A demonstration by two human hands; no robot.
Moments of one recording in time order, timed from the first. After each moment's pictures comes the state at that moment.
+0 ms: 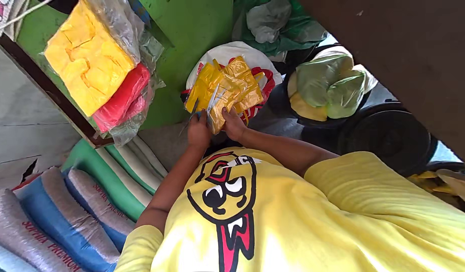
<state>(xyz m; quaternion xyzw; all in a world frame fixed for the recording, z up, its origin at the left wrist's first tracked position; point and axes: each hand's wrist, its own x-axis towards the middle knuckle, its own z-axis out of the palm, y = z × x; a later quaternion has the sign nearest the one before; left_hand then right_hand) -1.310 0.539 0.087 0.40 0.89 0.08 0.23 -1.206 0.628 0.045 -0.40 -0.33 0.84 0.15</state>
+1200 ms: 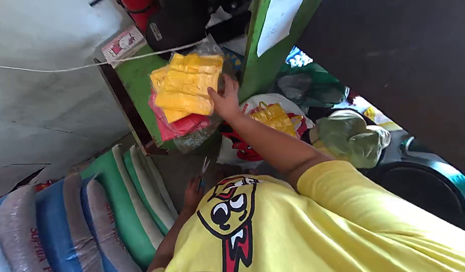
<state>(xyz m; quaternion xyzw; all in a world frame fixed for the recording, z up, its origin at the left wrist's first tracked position) -1.394 0.272 0.025 0.29 0.88 0.25 0.27 -1.428 0.624 0.212 -0.37 -0.71 0.53 0.28</state>
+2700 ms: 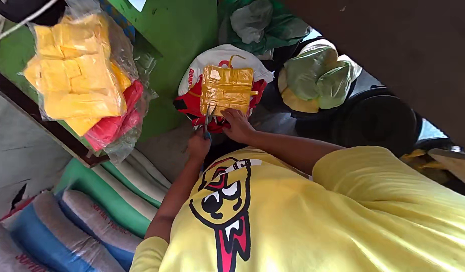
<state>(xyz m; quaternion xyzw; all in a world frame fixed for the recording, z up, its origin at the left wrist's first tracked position) -1.311 0.513 0.045 0.32 0.87 0.06 0.37 -1.167 0.651 0.040 -0.36 -0.83 0.41 -0.09</state>
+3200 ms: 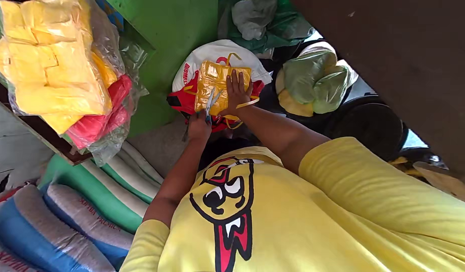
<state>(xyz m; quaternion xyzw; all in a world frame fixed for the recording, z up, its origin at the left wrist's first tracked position) -1.307 0.581 0.026 0.37 0.87 0.03 0.31 -1.206 0.736 -0.018 -0.44 -0.85 0.23 -0.18</state>
